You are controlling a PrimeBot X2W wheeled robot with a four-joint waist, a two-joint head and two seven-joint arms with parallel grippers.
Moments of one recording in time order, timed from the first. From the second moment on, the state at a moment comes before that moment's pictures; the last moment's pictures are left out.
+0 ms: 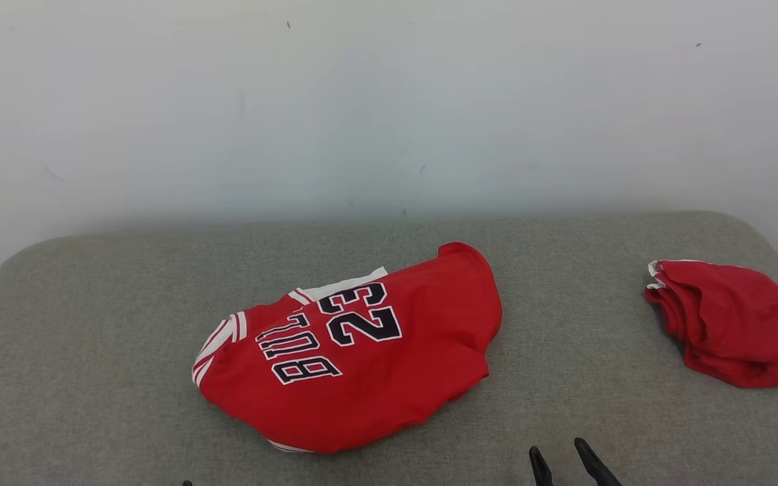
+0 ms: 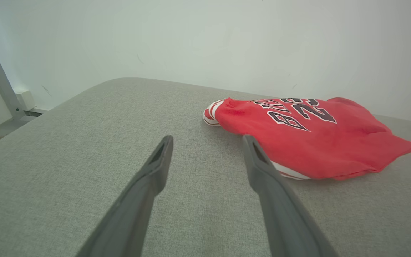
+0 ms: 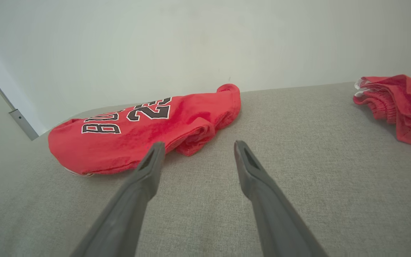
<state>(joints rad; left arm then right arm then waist) 0.24 0.05 0.01 0.13 -0.22 0.00 -0.26 0.12 -0.11 0.25 0.22 0.28 0.13 -0.26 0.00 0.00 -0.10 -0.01</state>
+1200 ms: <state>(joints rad) 0.10 0.05 -0.09 0.14 -0.19 -0.04 -0.26 -0.45 -0.05 0.18 1.04 0.30 0.13 -0.26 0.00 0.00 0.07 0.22</state>
